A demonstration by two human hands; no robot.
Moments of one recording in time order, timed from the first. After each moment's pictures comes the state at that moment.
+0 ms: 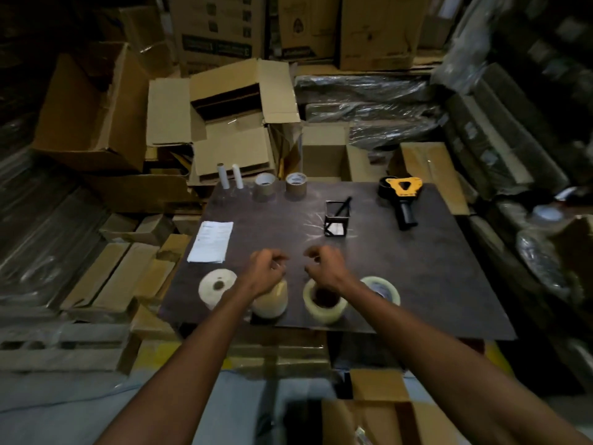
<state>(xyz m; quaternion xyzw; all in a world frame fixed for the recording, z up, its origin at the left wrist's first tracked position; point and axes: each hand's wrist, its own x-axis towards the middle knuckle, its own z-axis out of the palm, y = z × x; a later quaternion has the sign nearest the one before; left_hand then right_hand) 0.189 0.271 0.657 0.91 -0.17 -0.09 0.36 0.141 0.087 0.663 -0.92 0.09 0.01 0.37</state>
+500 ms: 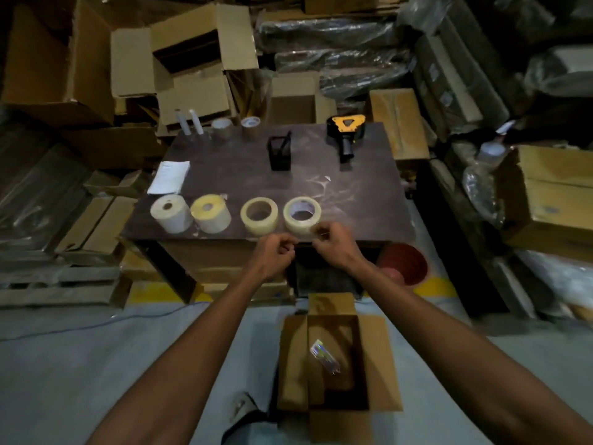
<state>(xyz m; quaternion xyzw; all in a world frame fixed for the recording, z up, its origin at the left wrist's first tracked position) -0.058 0.133 0.640 0.90 -0.20 -0.13 0.36 -0.099 -0.049 0.640 -0.90 0.11 -0.01 0.42</state>
